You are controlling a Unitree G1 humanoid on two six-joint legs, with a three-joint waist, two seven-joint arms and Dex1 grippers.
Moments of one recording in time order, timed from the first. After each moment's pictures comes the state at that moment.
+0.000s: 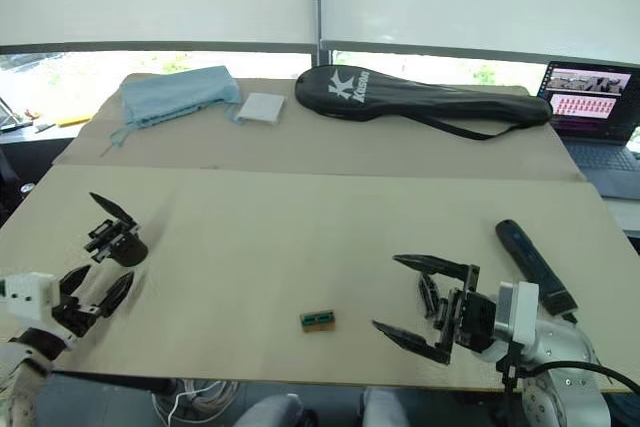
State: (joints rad) left arm 0.17 0.51 0.53 0.10 -0.39 0.06 -0.65; right arm 0.22 -0.53 -0.21 -0.42 0.65 -0.17 1.24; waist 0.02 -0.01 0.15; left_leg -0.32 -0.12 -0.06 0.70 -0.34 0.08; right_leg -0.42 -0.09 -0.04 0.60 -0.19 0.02
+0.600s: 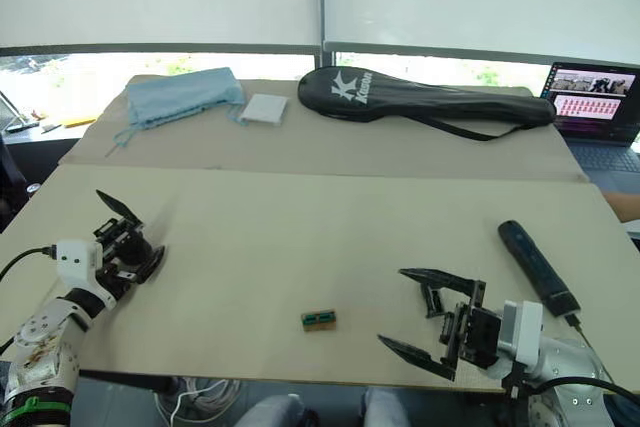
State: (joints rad) left arm -0.10 0.54 0.41 0.39 -0.31 -0.03 -0.66; right arm 0.29 -0.53 -0.22 -0.42 0.63 -0.22 1.22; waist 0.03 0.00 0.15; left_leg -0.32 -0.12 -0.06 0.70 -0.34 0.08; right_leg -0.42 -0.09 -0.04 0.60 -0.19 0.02
